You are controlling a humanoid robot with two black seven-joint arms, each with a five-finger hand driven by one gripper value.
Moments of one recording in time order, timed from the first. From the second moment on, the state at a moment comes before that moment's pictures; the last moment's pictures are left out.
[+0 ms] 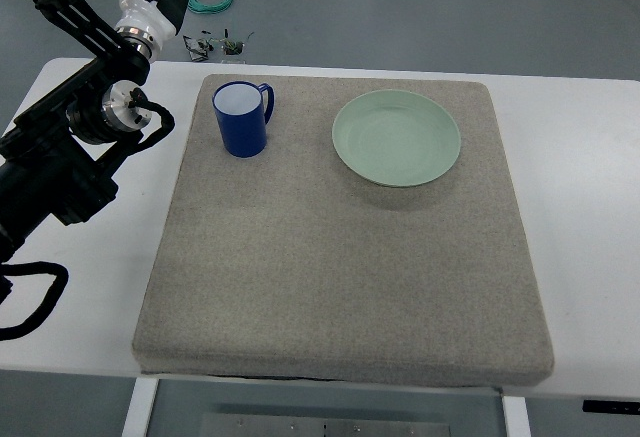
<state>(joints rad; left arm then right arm) -0.97 0.21 -0.84 -0.66 0.05 0.05 -0.34 0.04 0.00 0.03 0.16 0.02 -0.09 0.01</state>
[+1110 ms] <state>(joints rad) -1.04 0.14 -0.85 -0.42 -0.27 -0.06 -0.31 0.04 0.00 0.03 0.16 0.02 -0.09 0.01</state>
